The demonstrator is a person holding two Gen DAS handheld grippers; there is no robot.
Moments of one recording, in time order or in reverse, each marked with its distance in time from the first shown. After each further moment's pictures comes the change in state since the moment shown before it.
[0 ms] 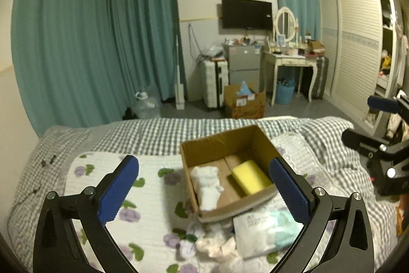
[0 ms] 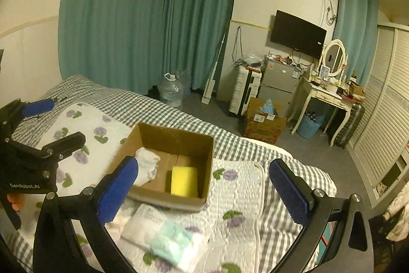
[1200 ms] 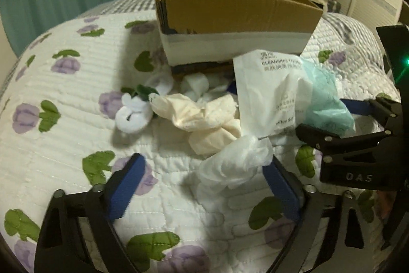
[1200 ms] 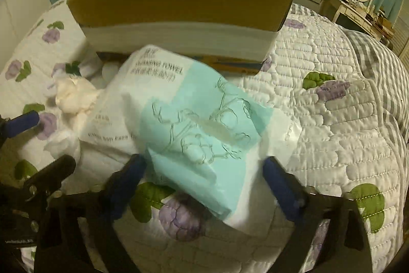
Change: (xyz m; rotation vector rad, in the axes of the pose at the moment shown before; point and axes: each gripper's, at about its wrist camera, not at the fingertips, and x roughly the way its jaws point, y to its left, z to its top) left arm 0.105 -0.029 -0.211 -0.073 0.422 -0.027; right arm 0.177 0.054 -0.219 0.050 0.481 0.098
